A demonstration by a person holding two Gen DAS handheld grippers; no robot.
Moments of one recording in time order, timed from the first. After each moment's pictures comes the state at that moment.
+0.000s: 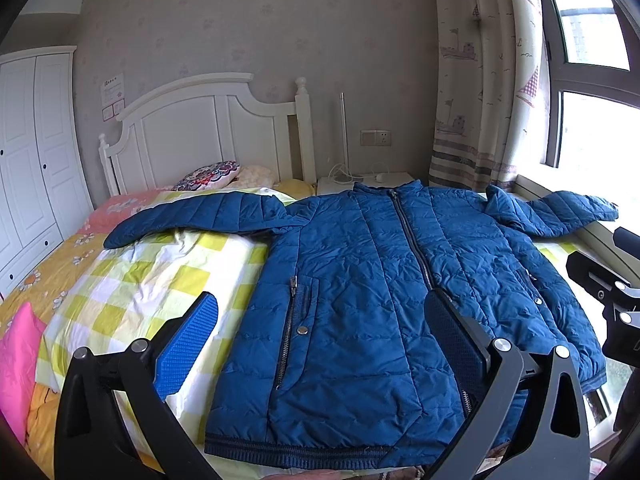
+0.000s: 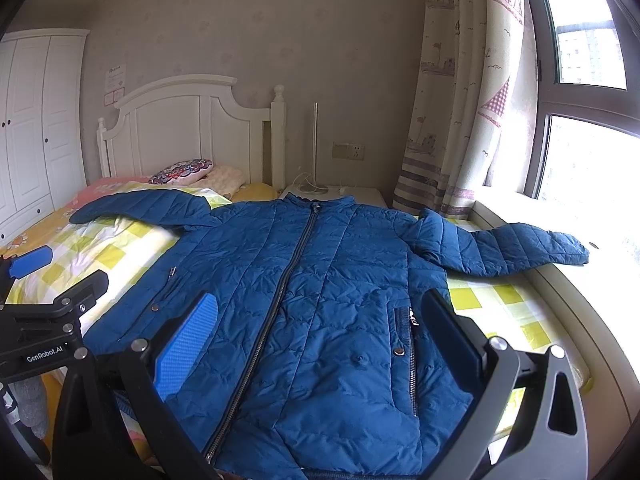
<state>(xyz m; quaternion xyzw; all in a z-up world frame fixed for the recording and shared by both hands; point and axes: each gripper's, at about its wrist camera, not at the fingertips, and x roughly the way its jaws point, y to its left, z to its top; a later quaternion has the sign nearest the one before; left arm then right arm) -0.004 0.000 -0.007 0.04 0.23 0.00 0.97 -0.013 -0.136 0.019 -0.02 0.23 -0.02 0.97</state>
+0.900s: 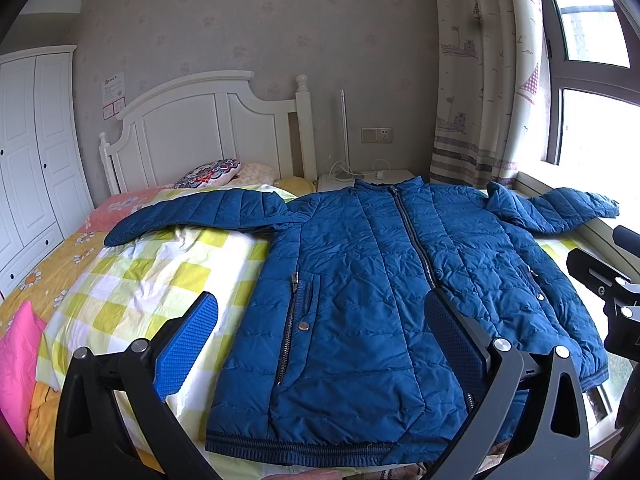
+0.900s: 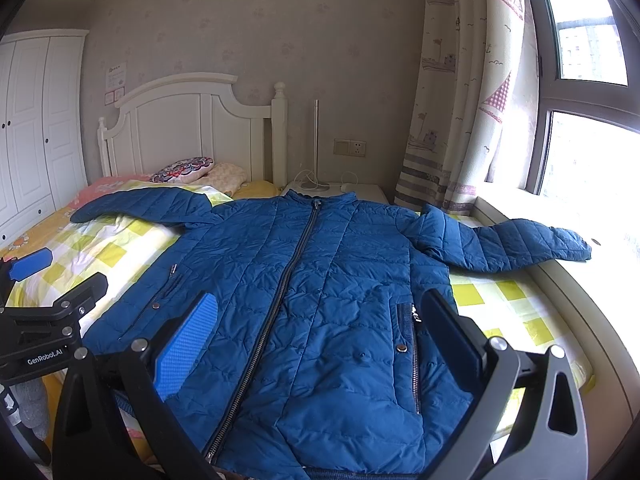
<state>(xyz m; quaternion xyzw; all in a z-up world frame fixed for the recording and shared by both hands) -0.003 0.003 -0.010 0.04 0.24 0.00 0.97 -0.012 -0.137 0.015 -0.01 0.23 -0.01 0.97</state>
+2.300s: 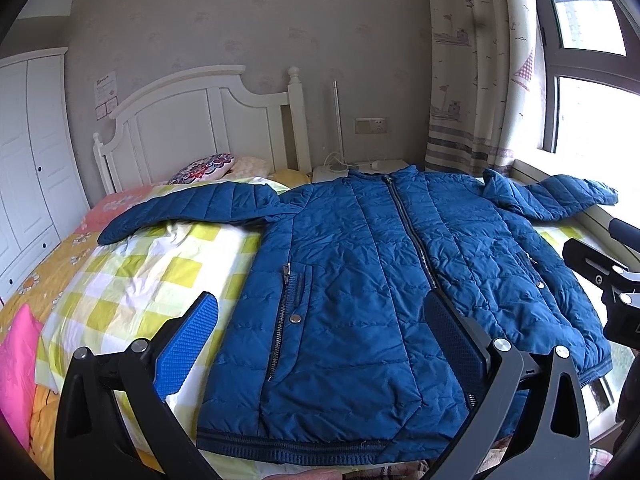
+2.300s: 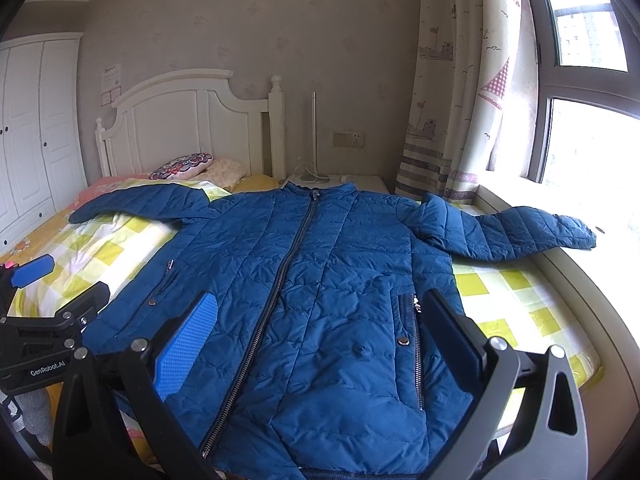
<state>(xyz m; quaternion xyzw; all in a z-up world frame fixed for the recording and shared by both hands) 0.003 -0.008 -0.019 0.05 0.25 -0.01 0.97 -0.005 -0.147 0.007 0.00 0.25 -0.01 0.97</state>
